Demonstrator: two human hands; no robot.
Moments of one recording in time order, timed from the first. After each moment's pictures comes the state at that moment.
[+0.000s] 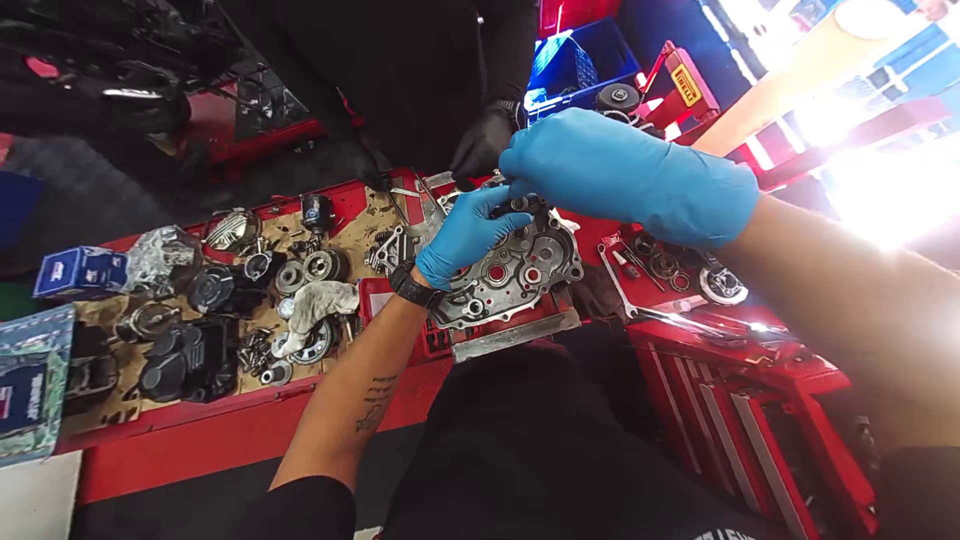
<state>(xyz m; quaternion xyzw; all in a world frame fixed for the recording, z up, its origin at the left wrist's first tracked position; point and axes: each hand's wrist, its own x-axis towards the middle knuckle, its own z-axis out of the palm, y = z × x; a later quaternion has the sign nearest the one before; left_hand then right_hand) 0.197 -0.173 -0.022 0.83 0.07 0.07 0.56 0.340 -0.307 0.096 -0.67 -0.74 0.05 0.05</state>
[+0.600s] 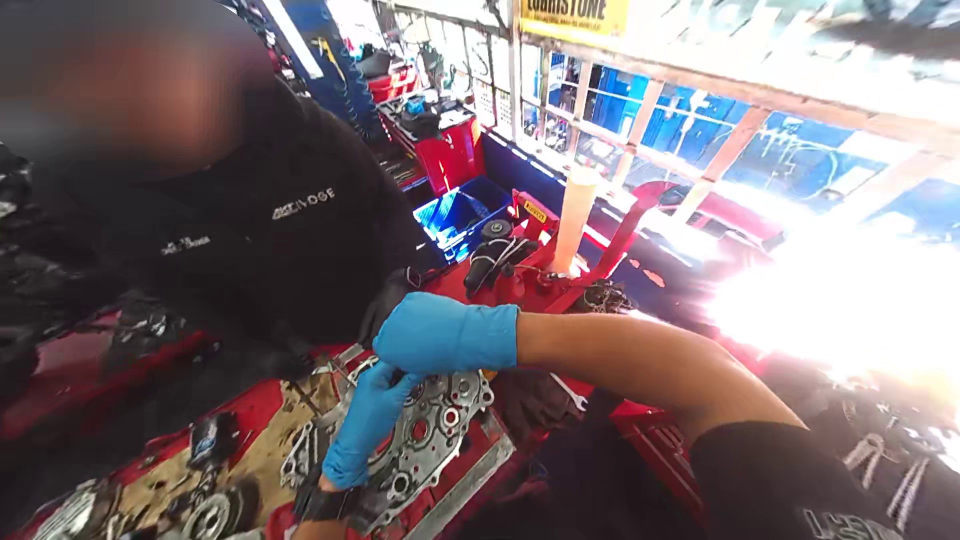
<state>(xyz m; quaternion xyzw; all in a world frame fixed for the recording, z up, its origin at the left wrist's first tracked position) 0.189 -0.181 -0.034 0.83 0.07 0.15 0.53 0.320 -0.314 0.096 -0.69 -0.72 -0.02 0.04</state>
